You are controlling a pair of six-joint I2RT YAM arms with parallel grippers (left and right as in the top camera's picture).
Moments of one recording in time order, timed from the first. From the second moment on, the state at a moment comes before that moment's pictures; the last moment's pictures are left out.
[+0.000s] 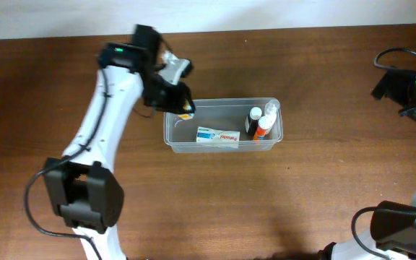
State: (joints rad) left arm -0.27 2.01 1.93 -1.30 0.43 0.10; right arm -0.38 1.75 2.06 -1.62 0.04 0.32
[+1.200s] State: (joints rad) left arm -0.46 2.05 1.69 -1.05 -0.06 -0.16; right arm -0.38 1.75 2.06 -1.62 0.04 0.32
